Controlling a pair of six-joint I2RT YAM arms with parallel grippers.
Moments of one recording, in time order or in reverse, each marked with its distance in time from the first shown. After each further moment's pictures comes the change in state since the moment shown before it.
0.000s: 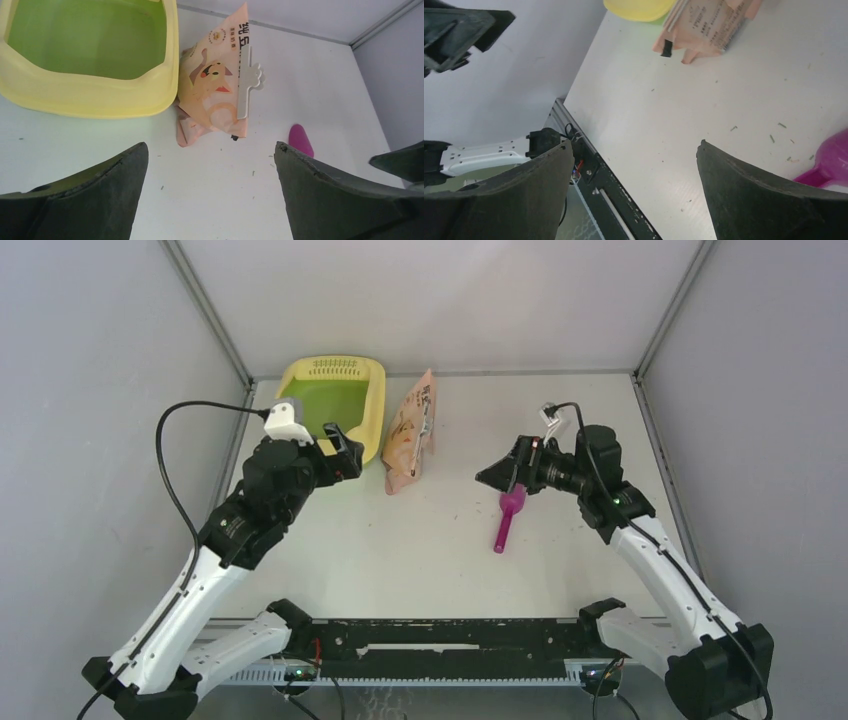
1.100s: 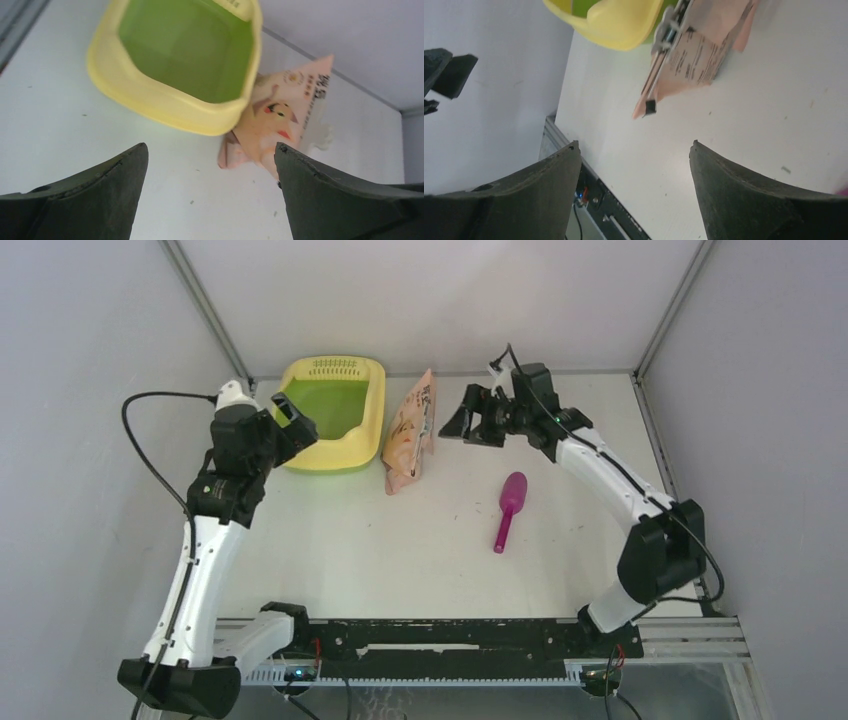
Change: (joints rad) left arm 0.373 0.151 0.116 -0.074 0.174 -0.064; right arm 0.095 0.543 0.469 -0.172 0.116 0.036
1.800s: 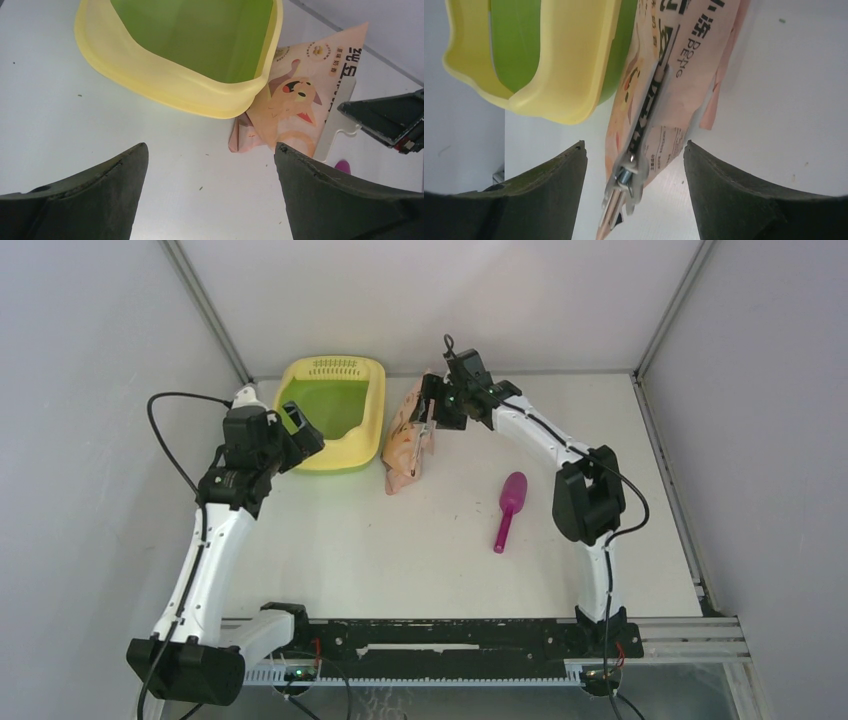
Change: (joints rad) left arm 0.121 0.053 -0.071 0.002 0.094 0.011; right arm 0.138 0.537 0.551 -0.155 0.321 -0.011
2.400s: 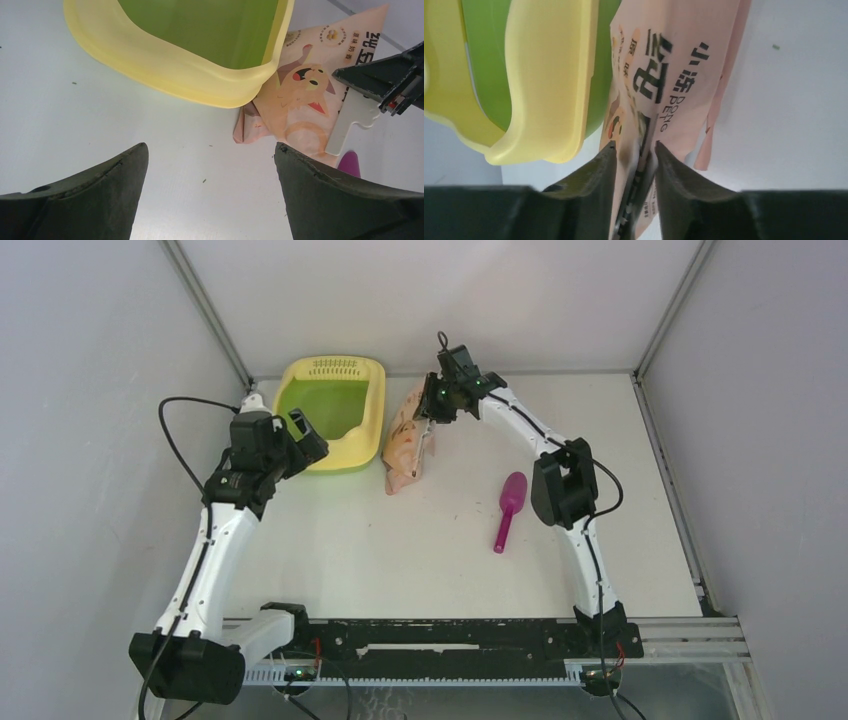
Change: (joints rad) left arm 0.000 0.006 -0.055 0.014 0.023 0.000; right arm -0.015 0.242 0.301 -0.100 0.020 0.034
